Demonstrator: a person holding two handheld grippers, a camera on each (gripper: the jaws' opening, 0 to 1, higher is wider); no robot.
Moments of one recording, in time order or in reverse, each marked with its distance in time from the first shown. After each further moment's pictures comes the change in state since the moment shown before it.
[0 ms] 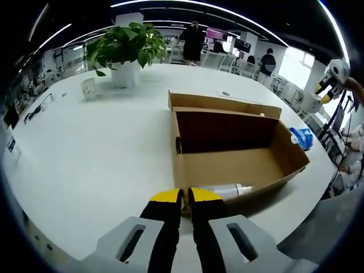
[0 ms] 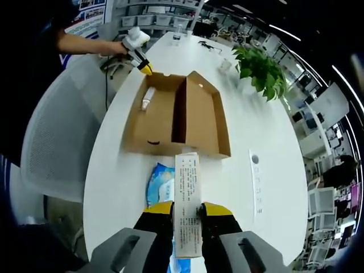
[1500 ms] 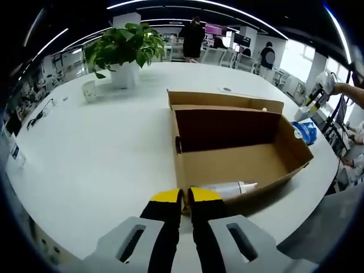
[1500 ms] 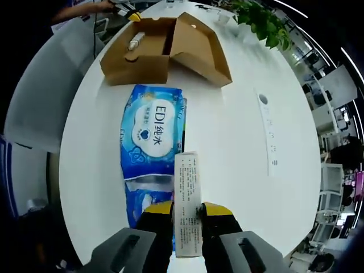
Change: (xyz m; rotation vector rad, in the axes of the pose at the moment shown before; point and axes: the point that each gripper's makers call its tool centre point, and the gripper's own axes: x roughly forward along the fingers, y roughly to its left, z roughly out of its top) left arm 0.000 -0.002 0.001 0.042 0.025 0.036; right arm 0.058 -0.026 -0.149 0.044 0.228 0.043
